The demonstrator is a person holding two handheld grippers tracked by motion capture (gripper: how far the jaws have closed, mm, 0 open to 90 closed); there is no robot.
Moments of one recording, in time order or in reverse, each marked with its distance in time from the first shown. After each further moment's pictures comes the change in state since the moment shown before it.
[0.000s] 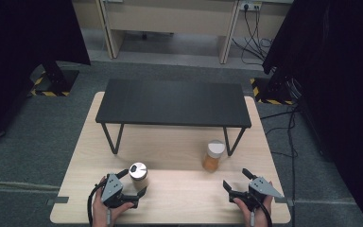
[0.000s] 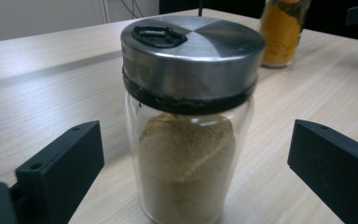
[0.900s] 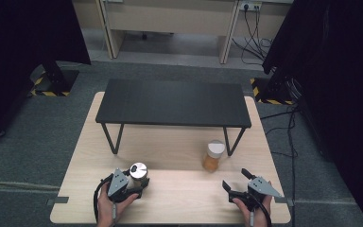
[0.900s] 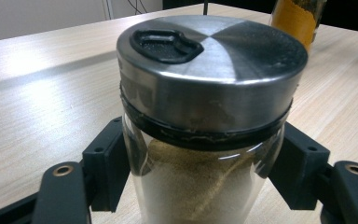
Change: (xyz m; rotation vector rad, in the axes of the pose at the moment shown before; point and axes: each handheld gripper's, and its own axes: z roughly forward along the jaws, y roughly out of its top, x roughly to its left) left arm -0.001 0.005 0.013 0.009 0.012 0.011; right arm 0.000 0.002 0.001 0.012 0.006 -0.011
